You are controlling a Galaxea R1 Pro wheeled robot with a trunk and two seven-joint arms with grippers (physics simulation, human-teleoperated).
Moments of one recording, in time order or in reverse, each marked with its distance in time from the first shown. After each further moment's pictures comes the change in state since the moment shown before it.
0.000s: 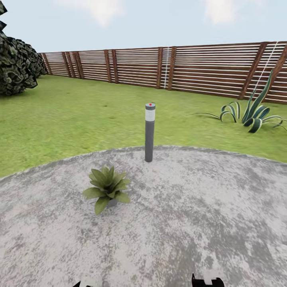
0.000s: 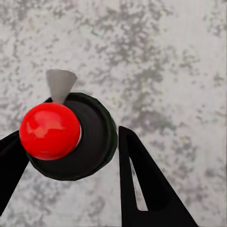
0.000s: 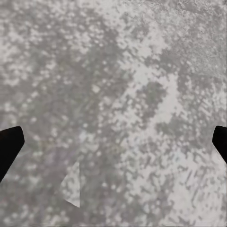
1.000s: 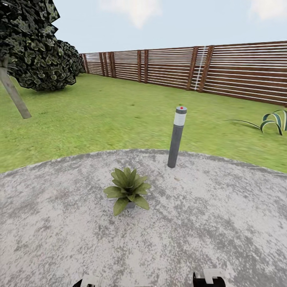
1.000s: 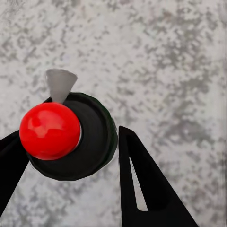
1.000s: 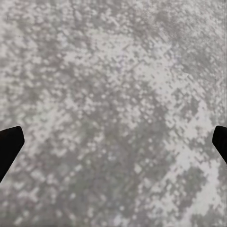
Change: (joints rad) left arm -0.002 -0.002 -0.011 -0.014 -0.009 0.007 -0.015; right arm 0.000 -0.010 0.002 -0.007 0.002 0.000 0.004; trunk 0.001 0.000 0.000
